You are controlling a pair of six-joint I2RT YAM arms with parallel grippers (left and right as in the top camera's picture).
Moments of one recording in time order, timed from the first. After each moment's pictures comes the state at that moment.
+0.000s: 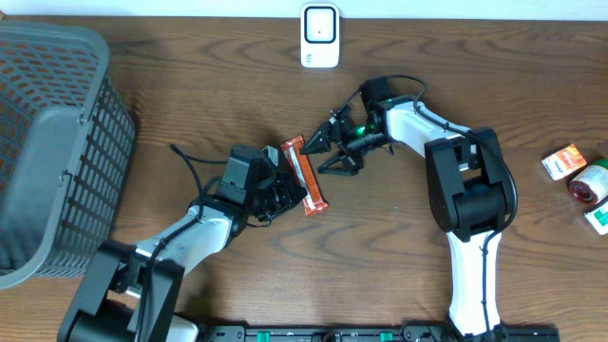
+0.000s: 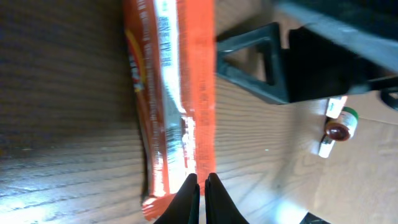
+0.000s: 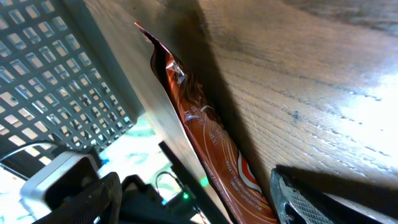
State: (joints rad) left arm -0.38 1.58 0.59 0.11 0.55 -0.93; right arm 0.30 2.34 1.54 -0.68 -1.04 0.52
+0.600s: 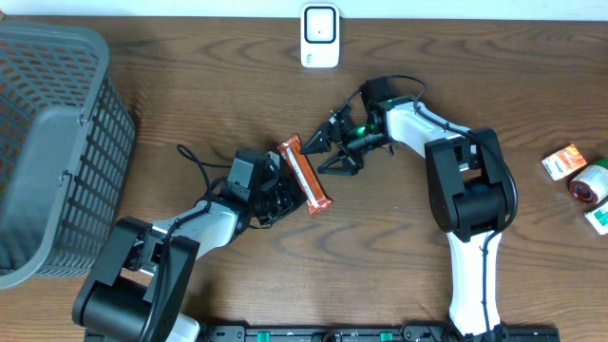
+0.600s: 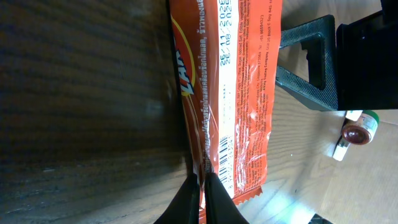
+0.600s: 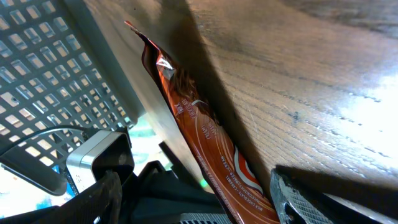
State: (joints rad) left arm -0.38 1.68 0.59 0.16 0.56 -0.93; right arm 0.30 2.34 1.54 -0.67 -1.05 0.52
